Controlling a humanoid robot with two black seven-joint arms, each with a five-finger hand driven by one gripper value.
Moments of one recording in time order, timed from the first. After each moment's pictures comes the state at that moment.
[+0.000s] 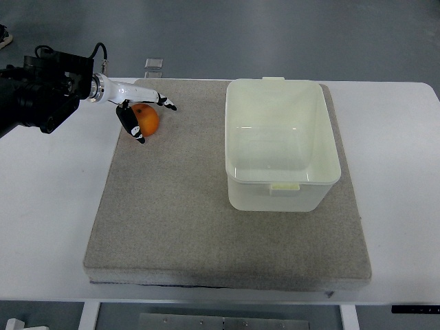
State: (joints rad) left arm -1.33 0.22 0.58 -0.30 0.96 -0.30 -0.60; right arm 0.10 0.00 -0.05 0.23 0.07 -0.24 0.10
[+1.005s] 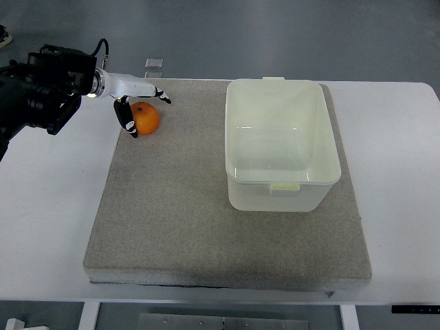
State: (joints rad) left arm -1.32 0.18 0.68 -0.21 0.95 -0.21 -0.60; right arm 0.10 0.00 -0.05 0.23 0.07 -0.24 0.10
